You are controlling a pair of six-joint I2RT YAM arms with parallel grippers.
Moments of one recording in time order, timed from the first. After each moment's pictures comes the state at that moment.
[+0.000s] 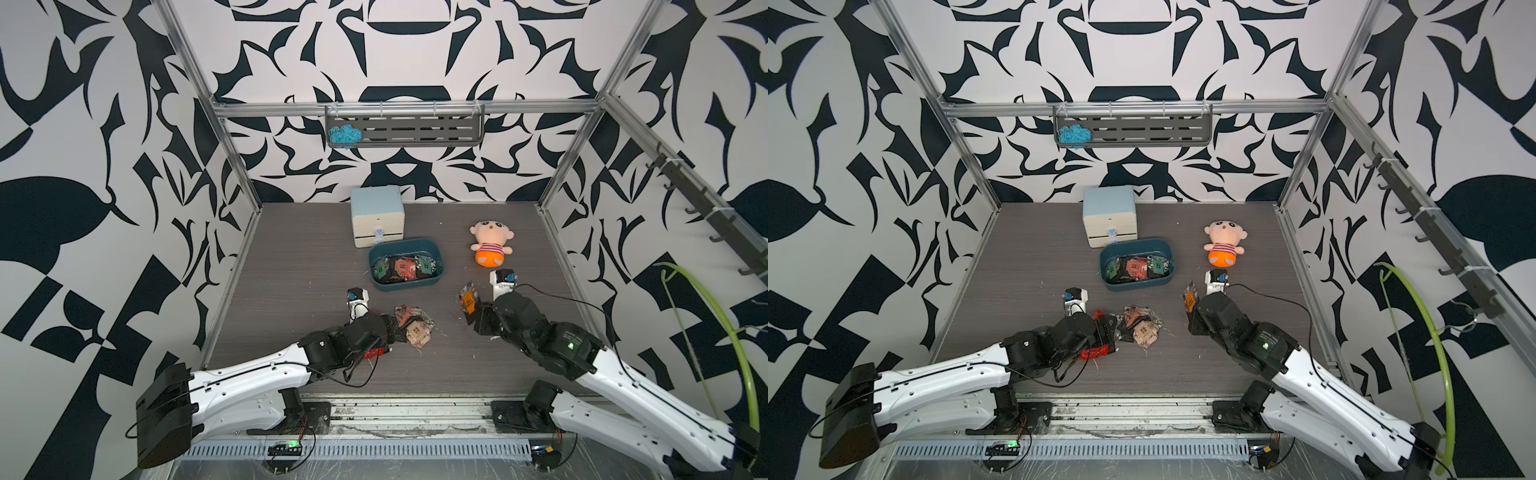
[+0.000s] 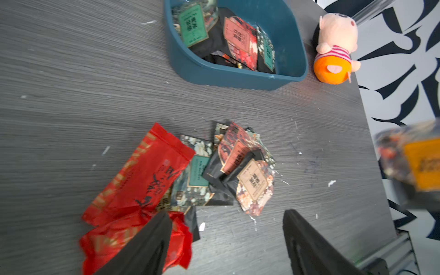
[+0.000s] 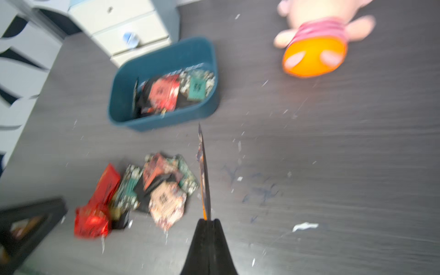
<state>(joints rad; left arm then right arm) -1.11 1.01 0.56 -0.32 -0.41 -1.05 0.75 0.85 0.81 -0.75 0.33 0.69</state>
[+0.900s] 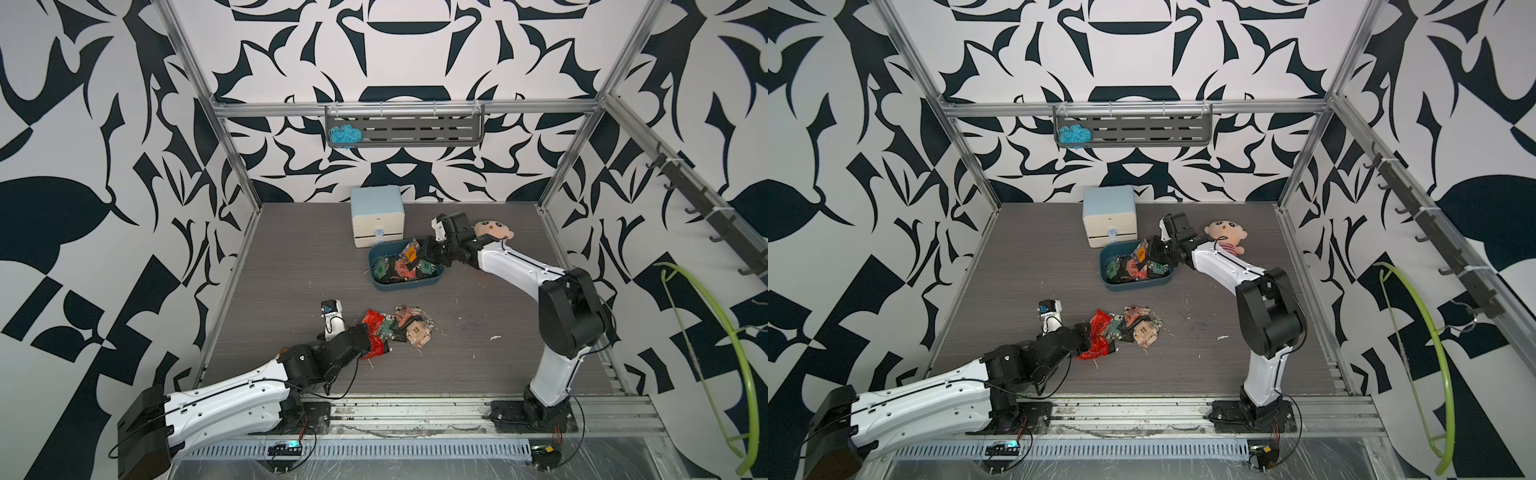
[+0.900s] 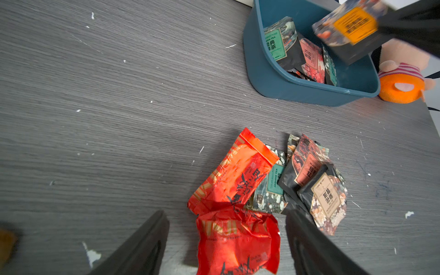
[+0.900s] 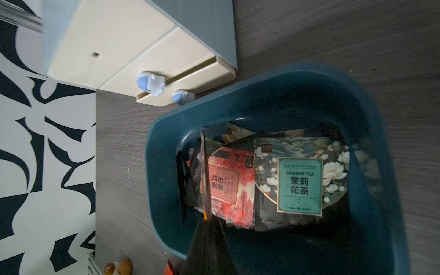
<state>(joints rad) -1.10 0.82 0.42 -0.47 -0.58 -1.08 0.45 1.85 1.35 -0.32 -0.34 0.70</state>
